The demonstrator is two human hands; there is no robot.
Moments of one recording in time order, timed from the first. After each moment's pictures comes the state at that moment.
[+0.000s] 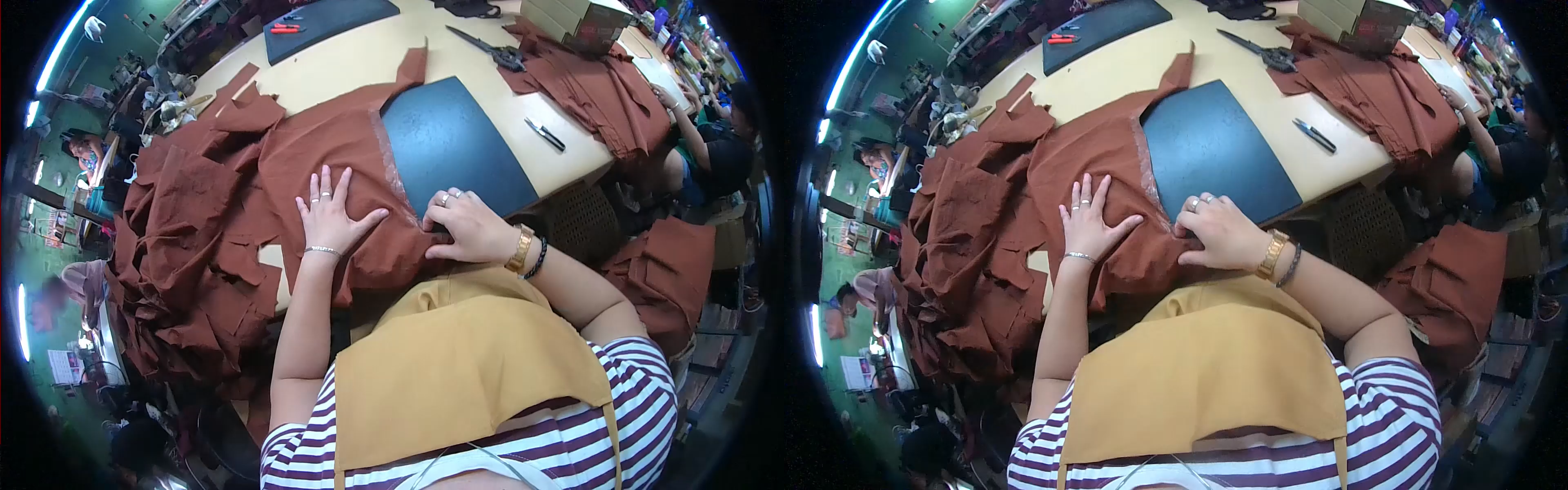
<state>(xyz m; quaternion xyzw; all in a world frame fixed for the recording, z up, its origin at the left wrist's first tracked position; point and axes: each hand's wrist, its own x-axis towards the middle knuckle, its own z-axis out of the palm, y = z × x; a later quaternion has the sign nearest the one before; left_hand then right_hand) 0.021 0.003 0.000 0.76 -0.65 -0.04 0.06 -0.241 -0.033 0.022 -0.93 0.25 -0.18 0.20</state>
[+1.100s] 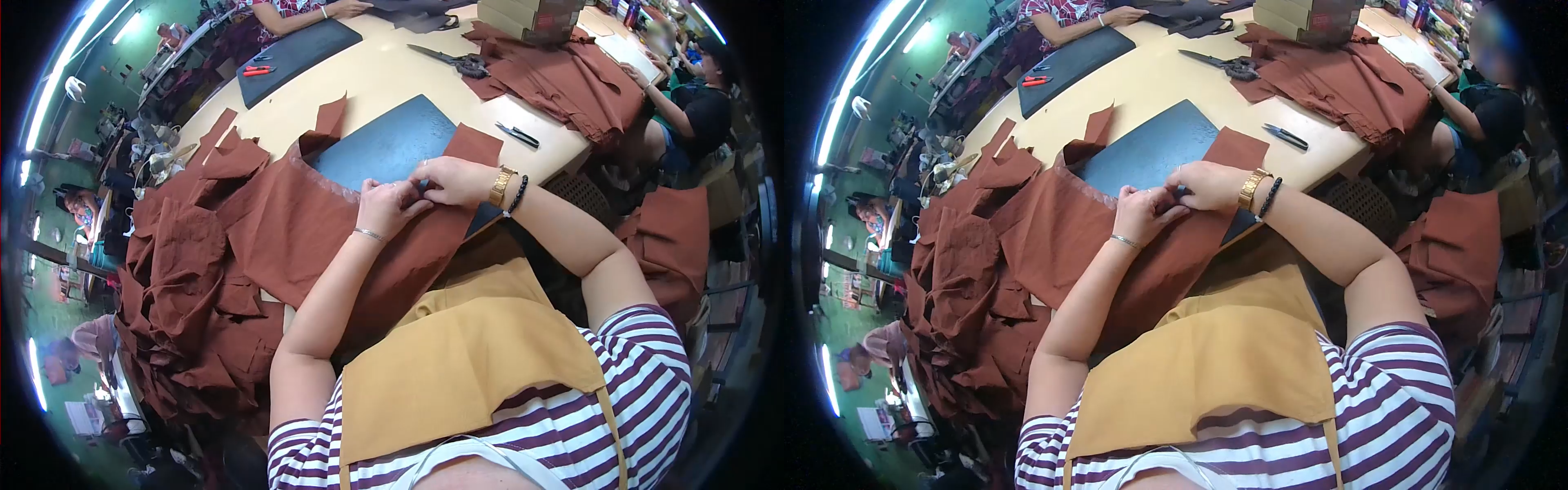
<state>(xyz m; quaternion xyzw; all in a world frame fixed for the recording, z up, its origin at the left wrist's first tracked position) -0.053 -0.073 -0.015 0.48 -0.82 -0.06 0.29 -0.251 -0.132 0.026 -0.91 0.25 -0.14 0.31</state>
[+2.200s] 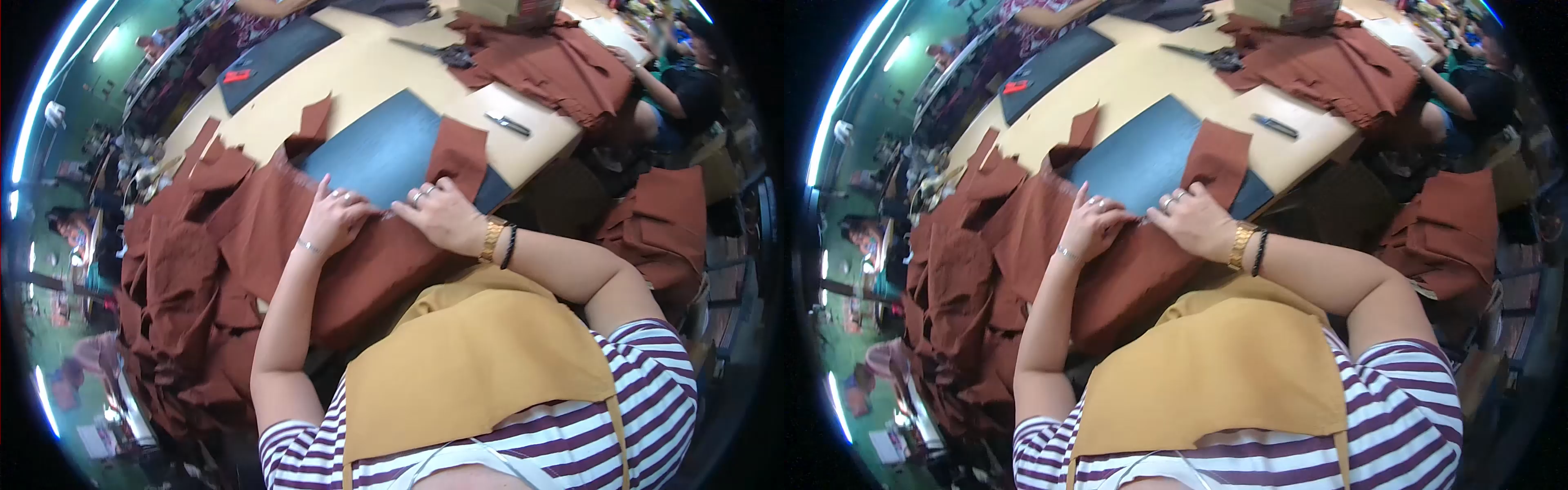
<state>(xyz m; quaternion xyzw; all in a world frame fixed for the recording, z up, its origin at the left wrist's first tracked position) 0.026 -0.065 0.008 0.39 -0.91 0.02 0.15 -0.231 -0.047 0.005 -0.93 0.33 -0.15 -0.09</state>
